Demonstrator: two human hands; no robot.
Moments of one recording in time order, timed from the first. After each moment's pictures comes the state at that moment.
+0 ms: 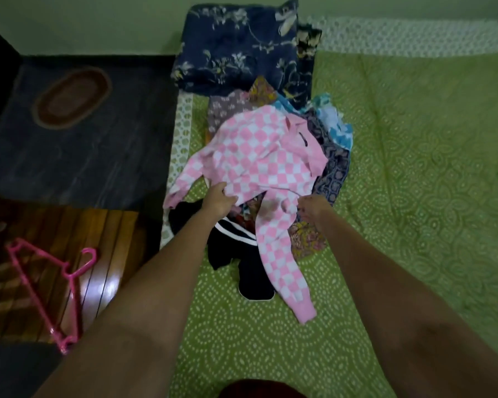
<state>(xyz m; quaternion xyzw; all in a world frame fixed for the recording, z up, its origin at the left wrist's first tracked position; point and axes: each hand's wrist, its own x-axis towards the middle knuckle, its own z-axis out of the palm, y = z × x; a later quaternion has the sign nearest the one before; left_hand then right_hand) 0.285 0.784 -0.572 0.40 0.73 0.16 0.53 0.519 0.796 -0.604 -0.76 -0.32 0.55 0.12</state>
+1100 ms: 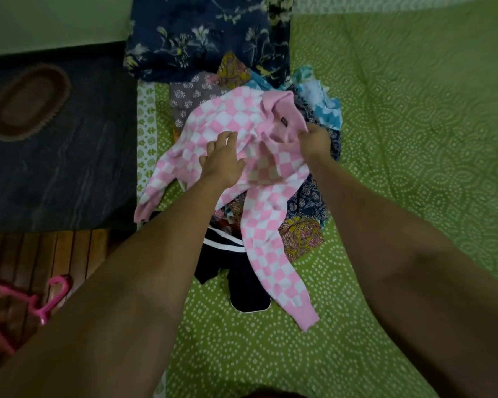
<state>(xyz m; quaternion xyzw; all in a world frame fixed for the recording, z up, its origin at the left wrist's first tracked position) 0.347 0.885 -0.605 0.69 0.67 0.00 0.26 0.535 0.904 -0.601 -0.77 -0.36 0.43 0.31</state>
